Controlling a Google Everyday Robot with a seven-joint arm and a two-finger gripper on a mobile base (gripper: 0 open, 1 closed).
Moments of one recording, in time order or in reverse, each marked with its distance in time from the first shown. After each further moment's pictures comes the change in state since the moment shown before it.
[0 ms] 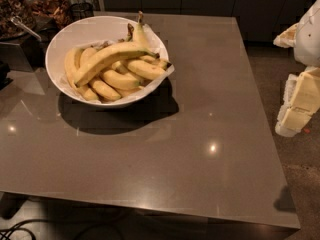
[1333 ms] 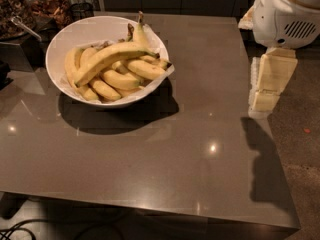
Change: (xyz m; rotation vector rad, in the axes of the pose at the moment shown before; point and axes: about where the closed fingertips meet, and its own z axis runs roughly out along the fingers) arm -0.059 -0.012 -0.005 0.017 0.059 -0.161
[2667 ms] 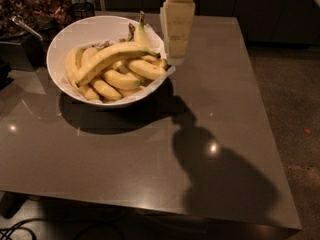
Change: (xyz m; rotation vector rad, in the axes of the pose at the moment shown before) arm -0.150 -0.075 -0.014 0.091 -0.032 -0.227
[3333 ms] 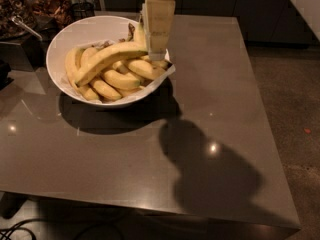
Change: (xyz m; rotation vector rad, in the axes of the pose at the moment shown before) arm -0.032 -0.021 0.010 0.023 -0.073 -0.022
